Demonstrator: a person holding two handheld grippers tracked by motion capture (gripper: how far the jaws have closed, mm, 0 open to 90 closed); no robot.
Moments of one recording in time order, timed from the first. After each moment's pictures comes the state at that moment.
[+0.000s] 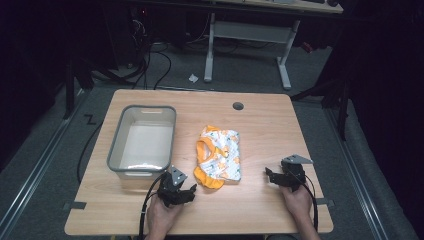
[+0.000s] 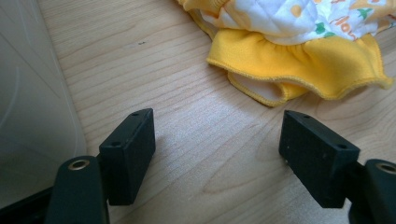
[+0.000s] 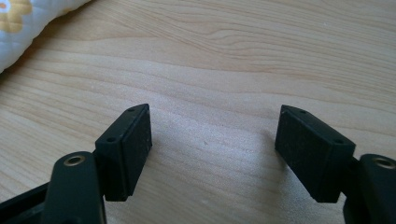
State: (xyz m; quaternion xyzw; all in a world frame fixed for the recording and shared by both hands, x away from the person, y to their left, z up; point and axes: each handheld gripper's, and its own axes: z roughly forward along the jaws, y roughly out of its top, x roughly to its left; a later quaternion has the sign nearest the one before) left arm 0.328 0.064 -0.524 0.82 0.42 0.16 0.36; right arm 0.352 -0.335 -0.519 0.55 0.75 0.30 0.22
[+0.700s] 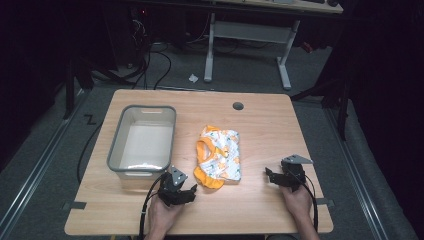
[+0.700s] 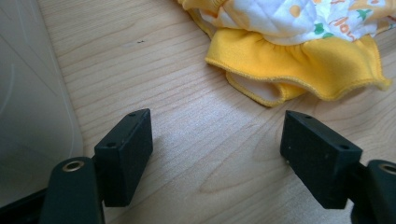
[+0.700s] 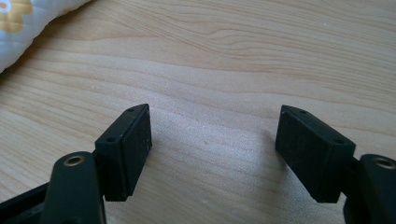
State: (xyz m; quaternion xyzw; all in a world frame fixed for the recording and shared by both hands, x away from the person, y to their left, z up) left arm 0.327 0.062 -0.524 0.81 0.43 0.16 0.36; right arm 0.352 -0.335 -0.519 0.55 0.75 0.30 0.22
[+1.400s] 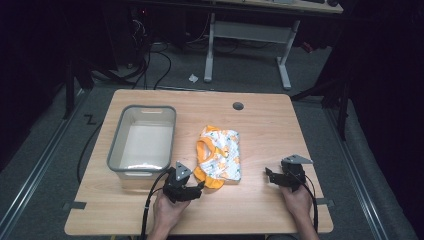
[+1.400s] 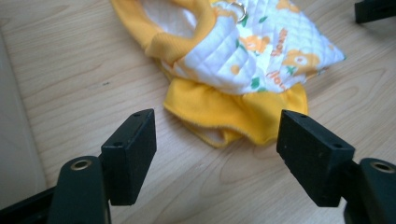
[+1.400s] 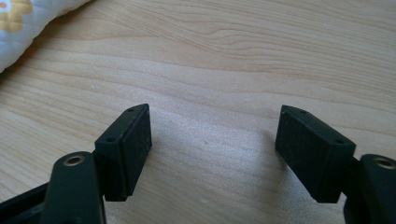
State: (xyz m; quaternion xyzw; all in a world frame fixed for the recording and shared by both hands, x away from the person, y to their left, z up) left arm 0.331 0.047 -0.495 0.81 0.42 0.11 0.40; right arm 0.352 -0.335 -0.519 0.54 0.75 0.30 0.22
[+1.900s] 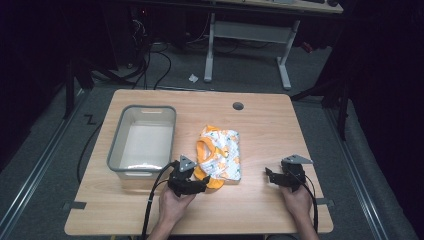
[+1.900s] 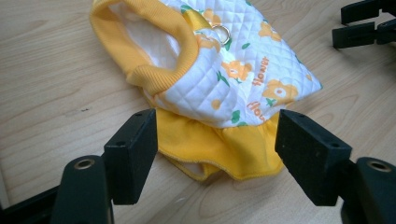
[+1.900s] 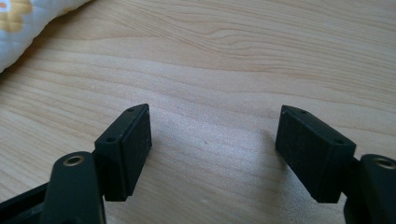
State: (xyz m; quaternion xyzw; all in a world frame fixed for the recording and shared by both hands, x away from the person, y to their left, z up) left arm 0.344 0.036 -0.484 0.80 0.42 0.09 0.41; right arm 0.352 -0.335 -0.519 0.55 0.75 0.30 0.22
